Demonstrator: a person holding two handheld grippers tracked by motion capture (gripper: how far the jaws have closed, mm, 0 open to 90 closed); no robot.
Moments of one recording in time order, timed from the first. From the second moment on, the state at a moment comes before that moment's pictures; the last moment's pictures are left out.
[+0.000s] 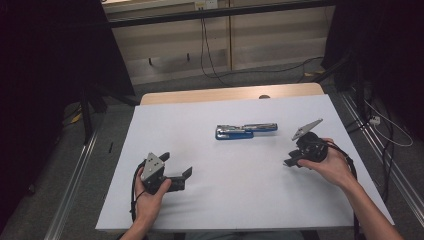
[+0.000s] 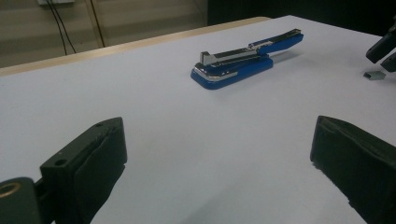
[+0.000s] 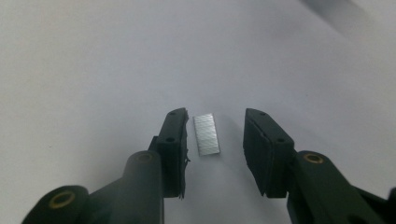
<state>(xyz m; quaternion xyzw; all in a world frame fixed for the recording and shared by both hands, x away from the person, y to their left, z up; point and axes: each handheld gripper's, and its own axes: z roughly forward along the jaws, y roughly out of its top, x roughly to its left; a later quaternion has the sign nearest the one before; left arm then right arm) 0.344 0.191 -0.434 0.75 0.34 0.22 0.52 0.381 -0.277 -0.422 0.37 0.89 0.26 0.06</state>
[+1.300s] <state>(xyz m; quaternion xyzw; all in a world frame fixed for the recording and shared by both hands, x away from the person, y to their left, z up) 0.344 0.188 -0.435 0.76 0.33 0.22 0.51 0.381 -0.264 -0.432 0.33 0.91 0.22 0.06</state>
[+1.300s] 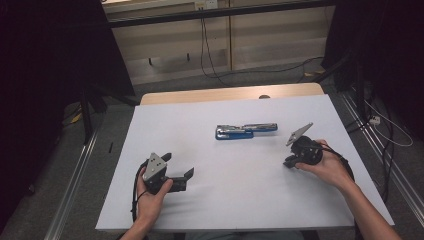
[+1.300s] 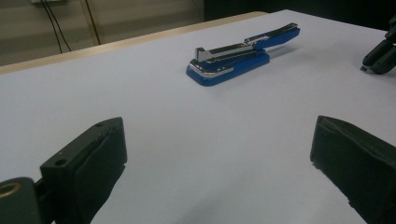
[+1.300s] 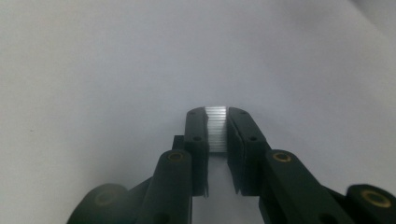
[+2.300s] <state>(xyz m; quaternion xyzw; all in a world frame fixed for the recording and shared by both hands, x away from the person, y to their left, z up) 0.345 0.189 -0.435 0.76 0.34 0.22 0.51 0.381 -0.270 -0.430 0.34 0.90 0.25 0.07</state>
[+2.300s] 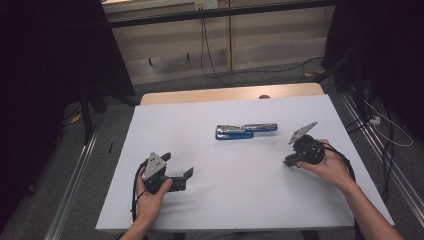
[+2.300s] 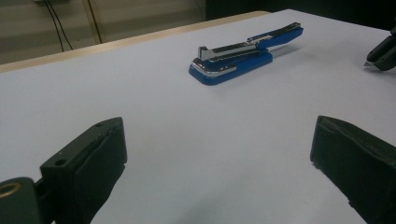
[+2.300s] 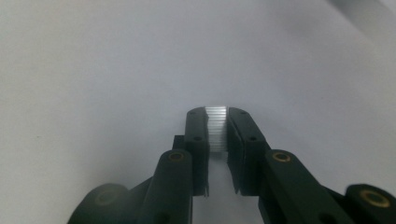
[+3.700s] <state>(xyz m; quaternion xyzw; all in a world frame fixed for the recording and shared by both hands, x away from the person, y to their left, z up) 0.346 0.193 -0.434 0.75 0.34 0.23 0.51 0.381 -0.269 -0.405 0.33 0.88 0.32 0.10</state>
